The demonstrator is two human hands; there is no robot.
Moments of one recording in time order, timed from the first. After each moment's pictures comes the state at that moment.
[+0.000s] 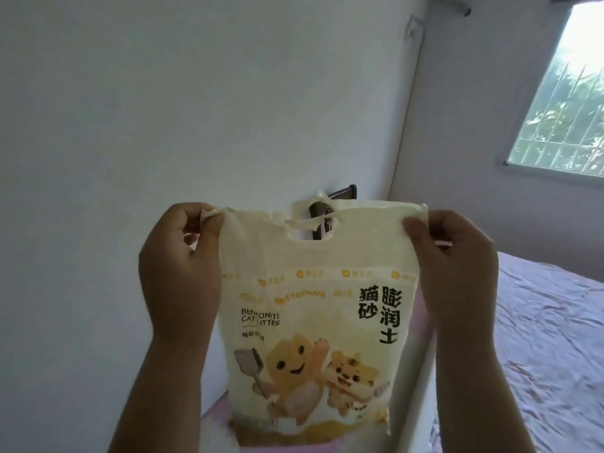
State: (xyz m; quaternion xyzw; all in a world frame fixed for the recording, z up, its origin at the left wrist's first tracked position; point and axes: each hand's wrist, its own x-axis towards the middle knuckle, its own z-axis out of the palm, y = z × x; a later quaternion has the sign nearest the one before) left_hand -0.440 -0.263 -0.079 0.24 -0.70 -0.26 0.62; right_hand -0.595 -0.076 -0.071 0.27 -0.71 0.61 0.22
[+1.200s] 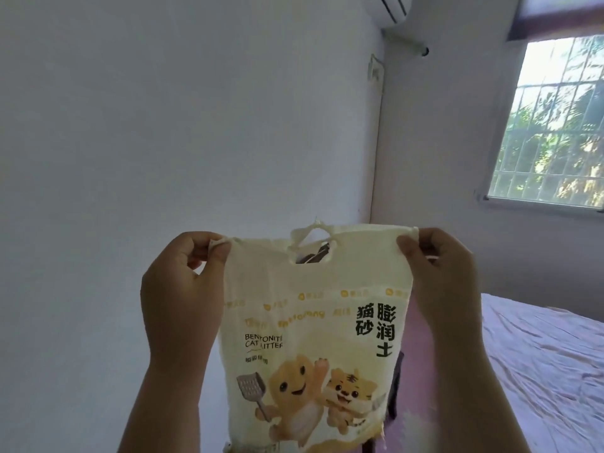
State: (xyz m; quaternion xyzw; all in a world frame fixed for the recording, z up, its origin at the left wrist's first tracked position) left_hand -0.765 -0.468 -0.058 0.22 -0.71 -0.32 0.58; right_hand -0.930 -0.273 -0.066 0.24 -0.71 0.62 0.24
